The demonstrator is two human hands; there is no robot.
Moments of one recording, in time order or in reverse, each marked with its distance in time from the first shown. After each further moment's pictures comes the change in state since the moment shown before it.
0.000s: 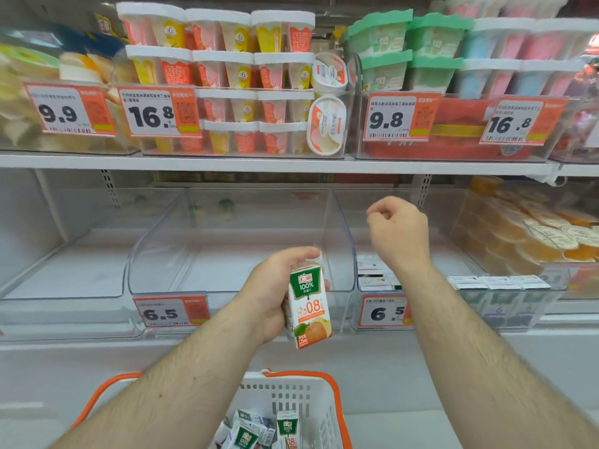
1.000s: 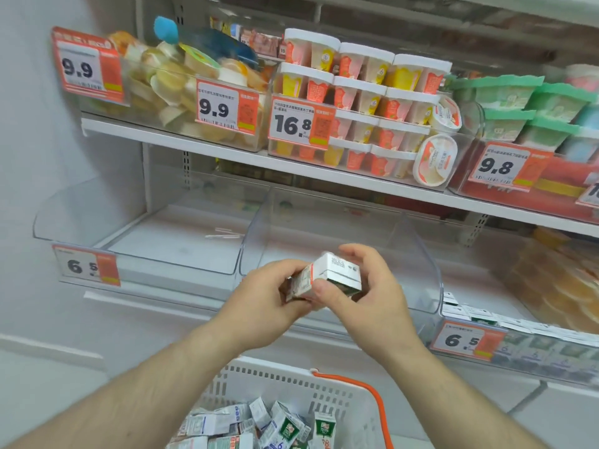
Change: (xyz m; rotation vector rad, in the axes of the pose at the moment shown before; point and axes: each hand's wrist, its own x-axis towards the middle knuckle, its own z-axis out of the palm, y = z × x) left_hand -0.055 0.008 -0.162 0.755 0.061 0.707; right_hand -0.149 -0.120 0.082 0.341 -0.427 -0.112
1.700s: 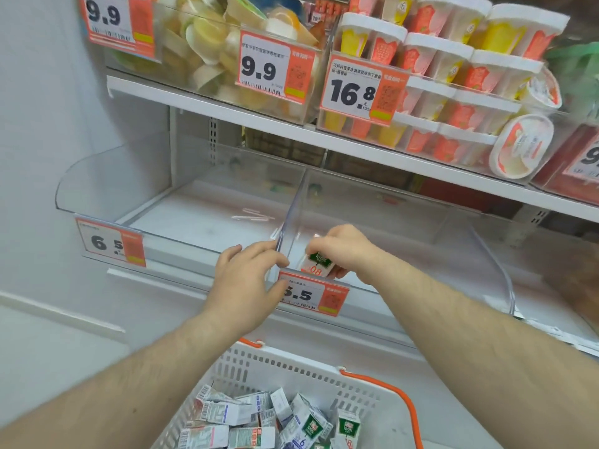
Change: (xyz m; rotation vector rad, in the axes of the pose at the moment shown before) left_hand 0.002 -0.088 -0.040 0.600 0.270 -0.030; right_hand 0.130 0.035 0.087 -0.362 -0.427 0.458
